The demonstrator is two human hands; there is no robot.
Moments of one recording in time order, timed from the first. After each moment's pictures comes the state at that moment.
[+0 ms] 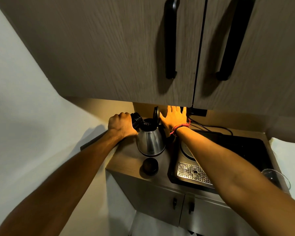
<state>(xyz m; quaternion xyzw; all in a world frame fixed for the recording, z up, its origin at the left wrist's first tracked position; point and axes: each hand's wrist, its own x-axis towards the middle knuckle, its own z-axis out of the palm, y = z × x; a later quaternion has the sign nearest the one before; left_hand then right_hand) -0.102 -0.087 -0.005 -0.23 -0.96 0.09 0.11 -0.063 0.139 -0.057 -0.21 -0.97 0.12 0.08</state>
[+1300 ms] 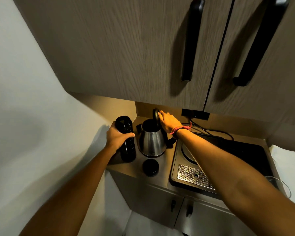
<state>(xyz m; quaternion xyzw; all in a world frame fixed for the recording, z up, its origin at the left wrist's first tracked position) -0.109 -0.134 -0.080 -0.02 -0.87 -0.49 0.01 -0.078 0.117 -0.056 -0.11 -0.95 0.28 0.03</state>
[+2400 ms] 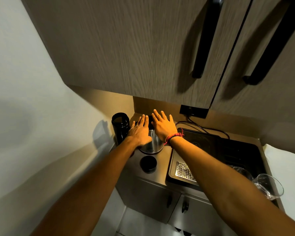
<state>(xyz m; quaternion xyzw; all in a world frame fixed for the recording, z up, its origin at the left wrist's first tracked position) -0.102 -0.051 -0.080 -0.31 -0.95 -0.04 -0.09 -0.060 0.088 -0.080 -0.04 -1.00 0.06 0.01</state>
